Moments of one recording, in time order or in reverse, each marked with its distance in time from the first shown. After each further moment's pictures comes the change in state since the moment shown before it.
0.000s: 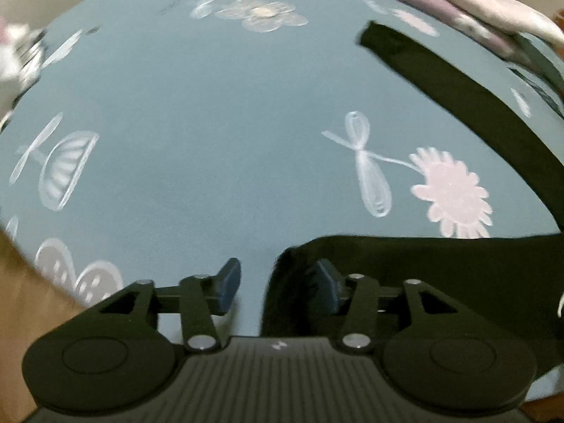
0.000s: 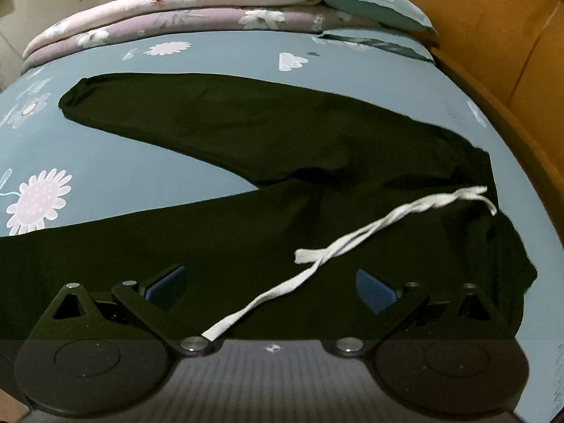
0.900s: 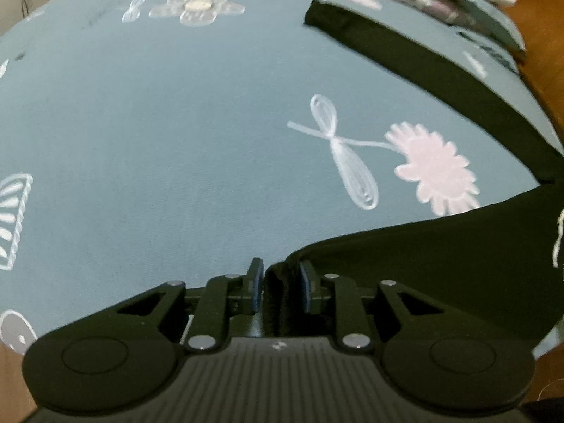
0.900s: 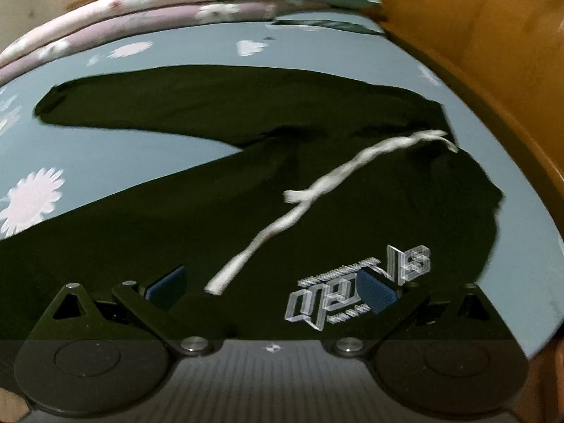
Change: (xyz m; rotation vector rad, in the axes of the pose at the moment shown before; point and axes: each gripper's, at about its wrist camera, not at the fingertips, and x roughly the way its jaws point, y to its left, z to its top) left arm 0.025 0.020 0.012 0.140 0.007 -0.149; right arm -0.021 0.027 -0.036 0.100 0.020 -0.087
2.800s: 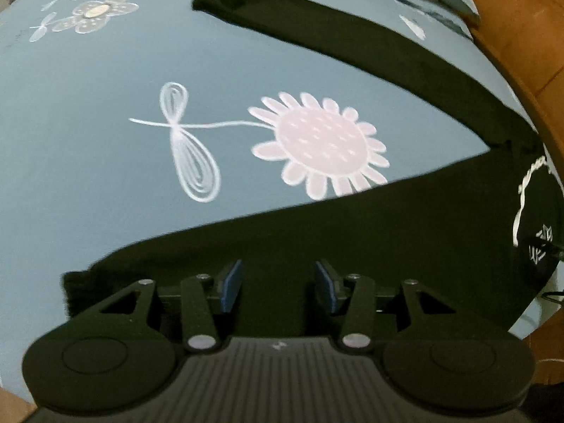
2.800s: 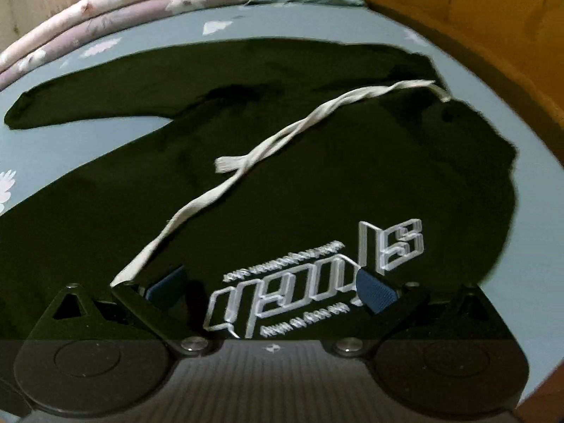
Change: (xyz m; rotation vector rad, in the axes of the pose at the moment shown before) left arm 0.046 -0.118 -0.003 0.114 0.071 -0.101; right arm 0.042 -0.076 -0.041 0.120 -0.007 -0.005
